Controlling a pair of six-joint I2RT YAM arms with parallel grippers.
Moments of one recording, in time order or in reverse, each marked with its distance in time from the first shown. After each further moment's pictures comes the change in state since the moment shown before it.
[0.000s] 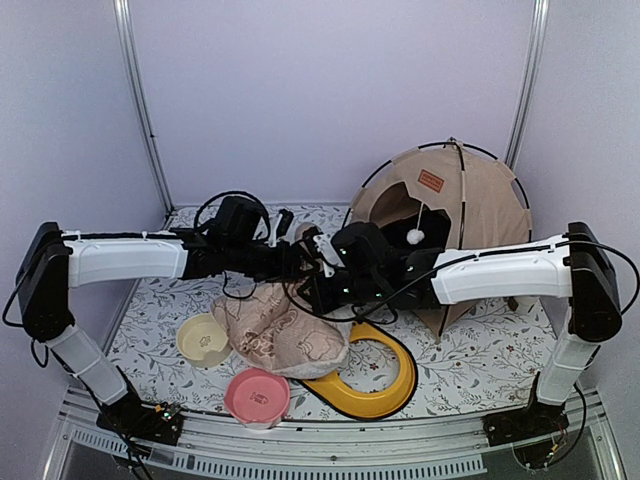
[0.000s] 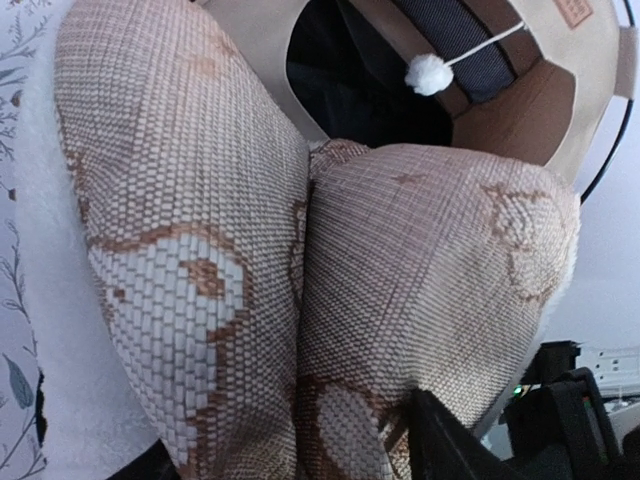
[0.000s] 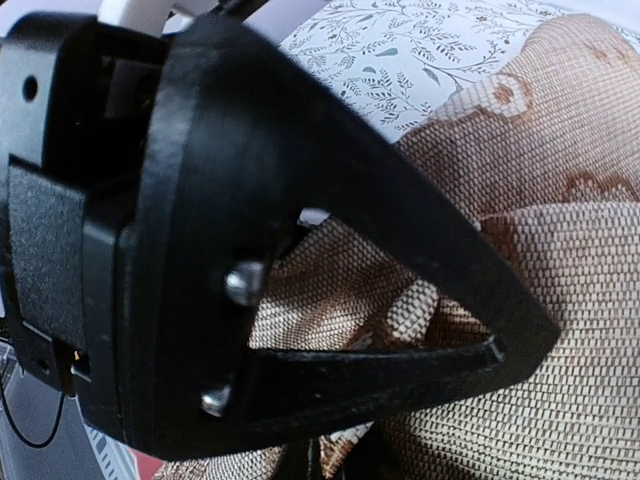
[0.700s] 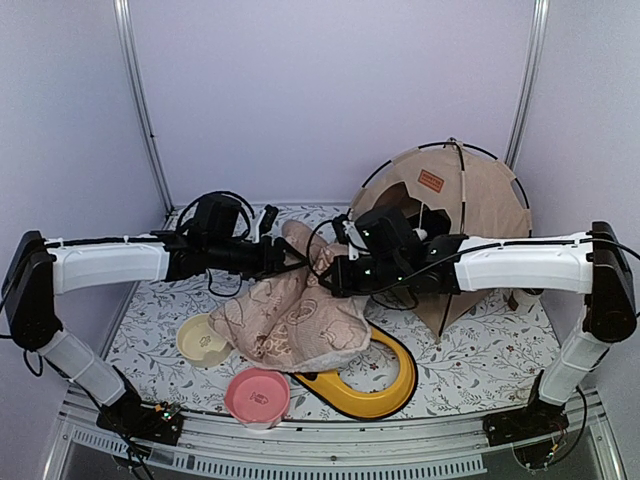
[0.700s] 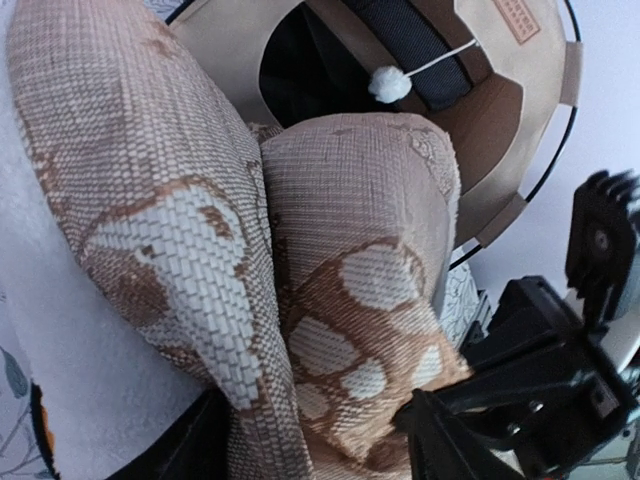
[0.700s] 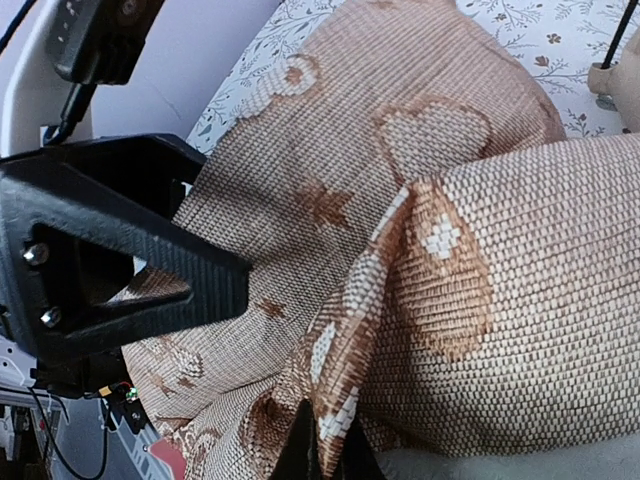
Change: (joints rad) left arm 0.070 -0.082 -0.069 0.040 0.114 -0.011; right arm -0.091 -0.099 -0.030 -0.101 -0.027 0.168
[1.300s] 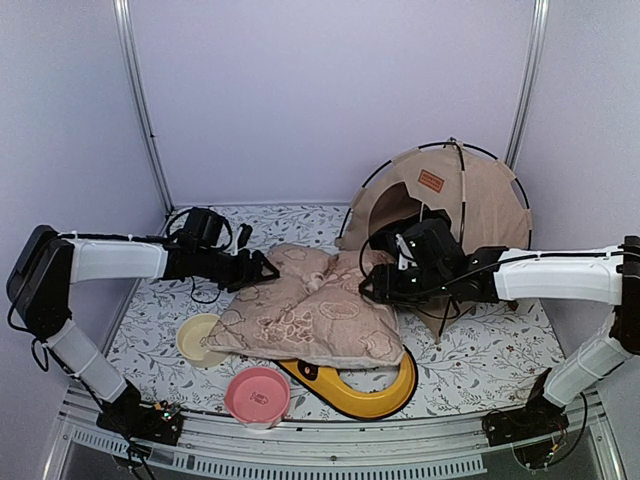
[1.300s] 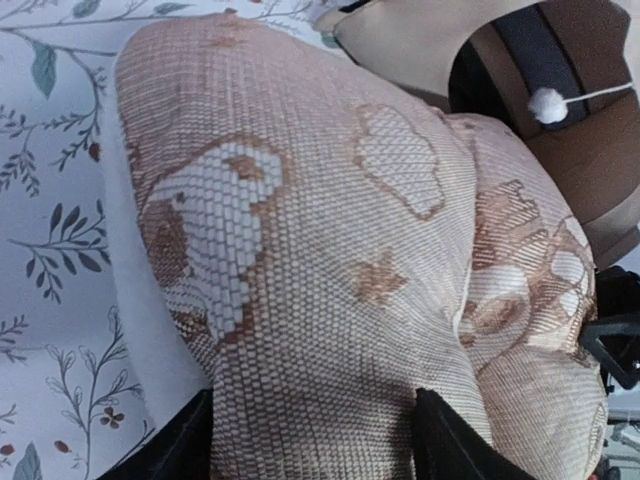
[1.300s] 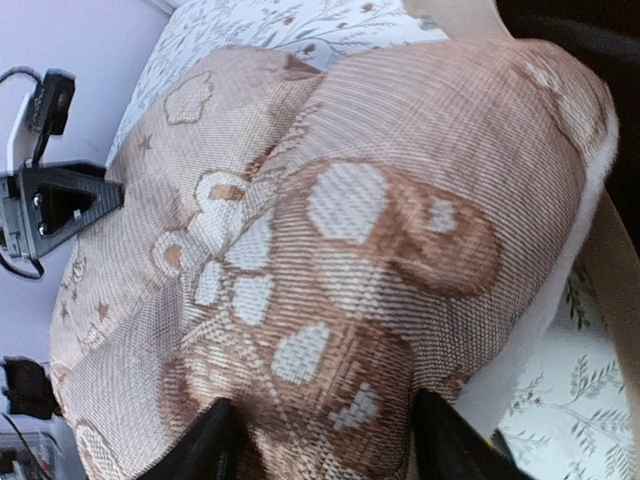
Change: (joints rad) left arm 0.181 0.066 -0.083 -0.071 -0.015 0.111; right arm -0.143 -0.204 -0.284 -0.034 0.025 0.082
